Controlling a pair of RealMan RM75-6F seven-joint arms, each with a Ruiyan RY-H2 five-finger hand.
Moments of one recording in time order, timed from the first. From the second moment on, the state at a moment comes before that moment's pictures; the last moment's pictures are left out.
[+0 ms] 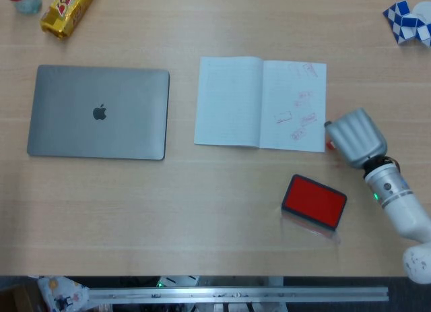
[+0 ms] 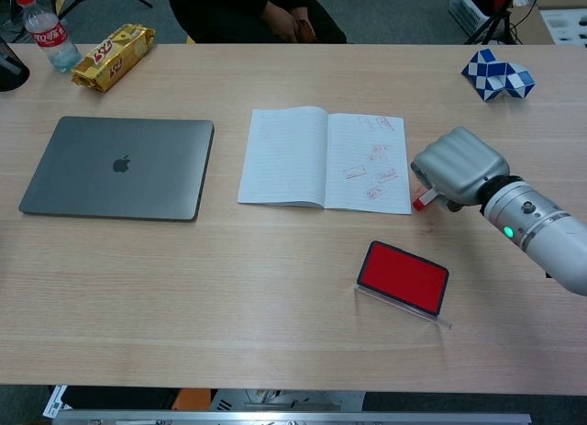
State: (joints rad) left arm -0.02 -0.92 0.08 -1.81 1.45 1.35 -0.04; right arm 0.65 -1.60 -0.10 -1.46 -1.03 1.12 -0.93
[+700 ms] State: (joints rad) left arm -0.03 -0.92 0.08 -1.82 1.45 1.35 -0.03; right arm 0.63 -1.55 -0.07 -1.52 -1.01 1.09 -0.96
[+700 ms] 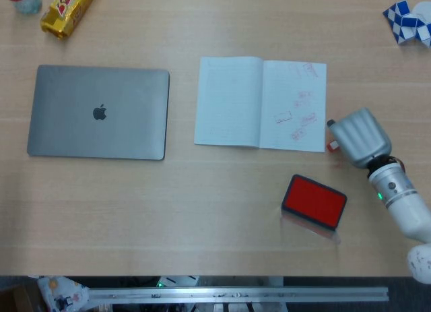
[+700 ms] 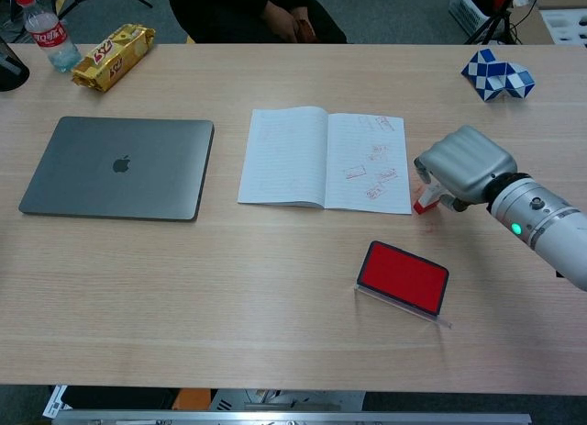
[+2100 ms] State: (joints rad) left arm 0.01 -1.03 0.00 -1.75 1.51 1.53 -0.02; right arm 0.21 -1.17 0.00 -1.71 -1.28 1.62 -0.31
